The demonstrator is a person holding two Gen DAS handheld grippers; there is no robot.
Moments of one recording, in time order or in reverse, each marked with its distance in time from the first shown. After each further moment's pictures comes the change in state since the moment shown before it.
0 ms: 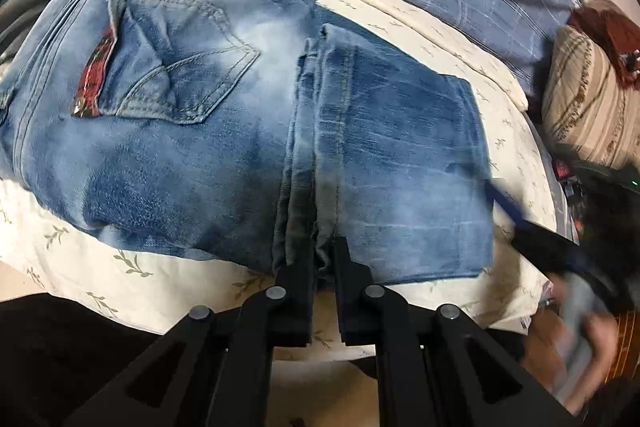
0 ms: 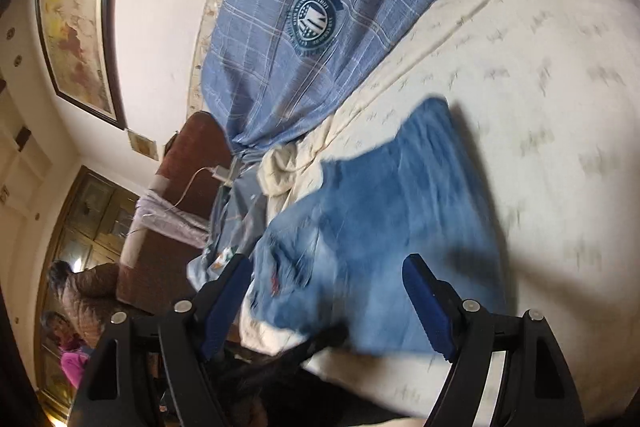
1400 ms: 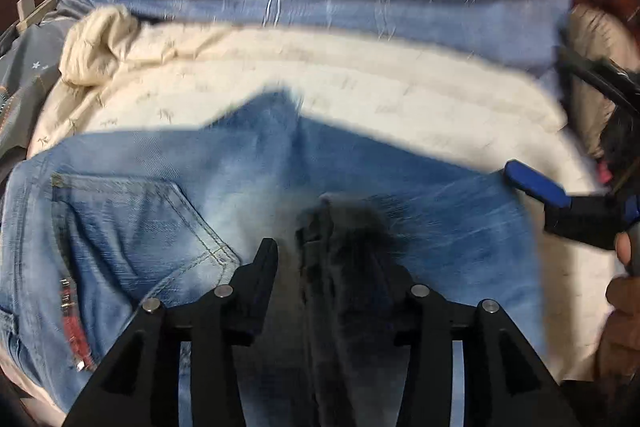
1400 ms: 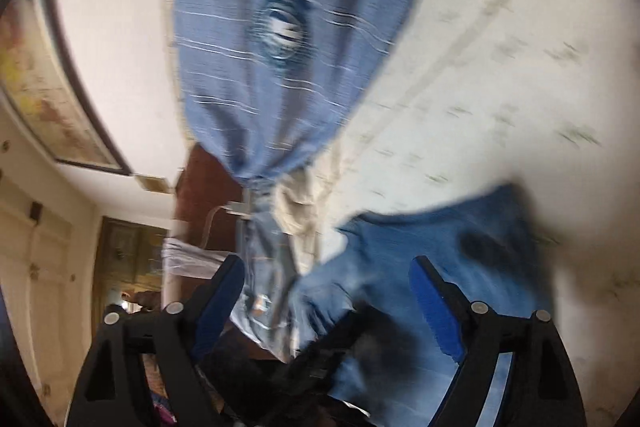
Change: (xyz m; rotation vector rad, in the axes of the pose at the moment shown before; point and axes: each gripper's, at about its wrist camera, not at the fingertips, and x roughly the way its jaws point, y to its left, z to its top) left arm 0.048 -0.020 0.096 0.209 -0.120 0.211; right arm 0.065 -0.008 0.091 0.159 0.073 0.124
